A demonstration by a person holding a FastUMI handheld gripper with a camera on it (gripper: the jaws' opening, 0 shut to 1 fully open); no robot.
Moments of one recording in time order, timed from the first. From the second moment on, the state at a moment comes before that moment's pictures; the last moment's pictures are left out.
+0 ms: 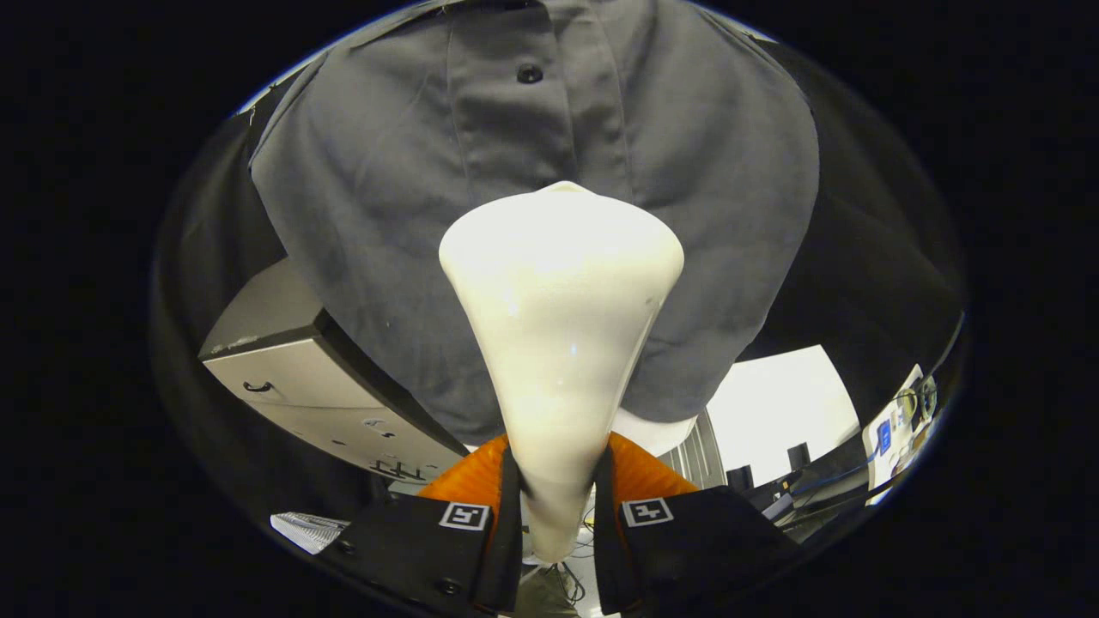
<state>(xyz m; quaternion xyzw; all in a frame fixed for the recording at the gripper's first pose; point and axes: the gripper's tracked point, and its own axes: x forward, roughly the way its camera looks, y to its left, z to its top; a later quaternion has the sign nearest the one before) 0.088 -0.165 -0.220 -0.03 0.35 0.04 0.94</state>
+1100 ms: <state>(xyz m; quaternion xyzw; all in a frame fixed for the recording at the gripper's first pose) 0.167 -0.201 0.025 -0.07 0.17 0.03 0.98</state>
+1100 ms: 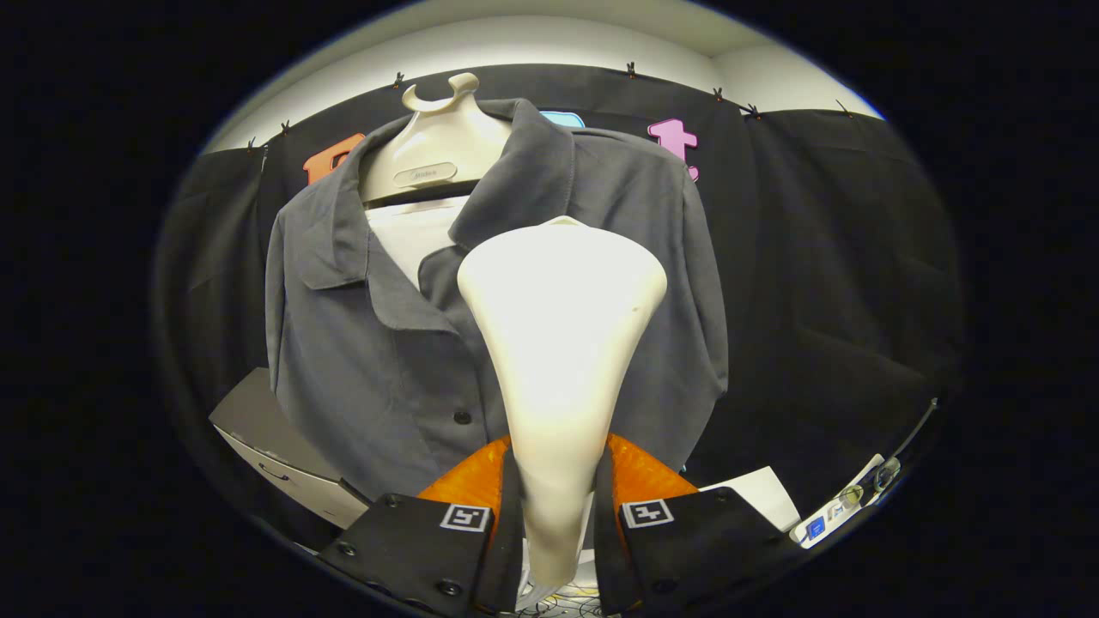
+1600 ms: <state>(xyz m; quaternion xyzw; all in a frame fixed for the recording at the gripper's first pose) 0.192 -0.216 0.000 -0.07 0.19 0.03 0.98</state>
